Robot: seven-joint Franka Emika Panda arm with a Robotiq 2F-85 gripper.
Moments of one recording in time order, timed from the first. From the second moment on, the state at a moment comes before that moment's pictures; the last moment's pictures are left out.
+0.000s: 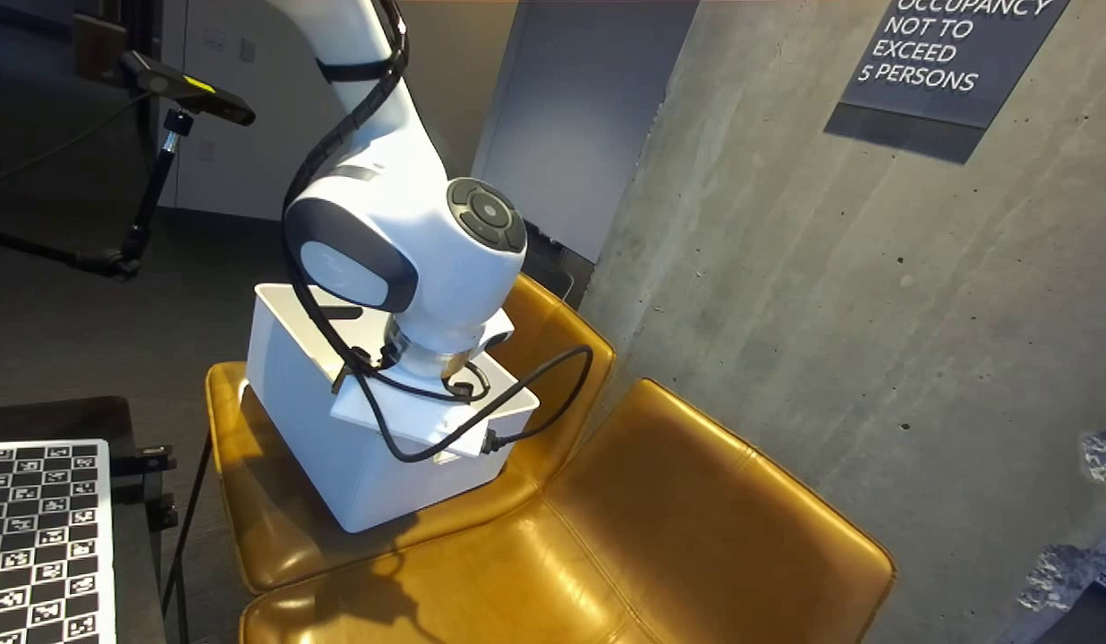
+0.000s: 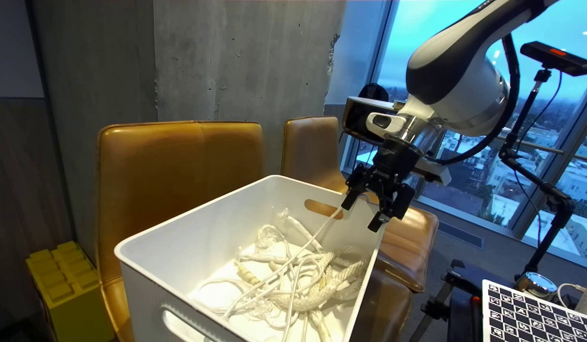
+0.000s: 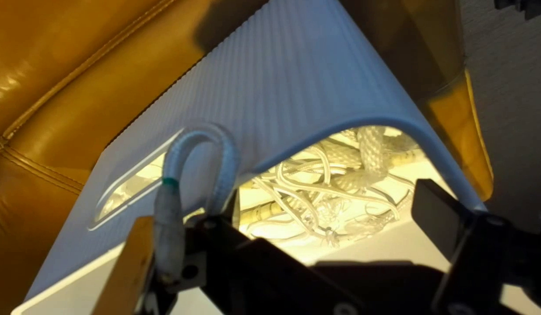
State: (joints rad) arm -0.13 0.27 0.05 -2.26 0.77 2.52 -1.71
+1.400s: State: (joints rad) arm -0.11 0.31 0.11 -2.23 0.78 2.57 -1.68
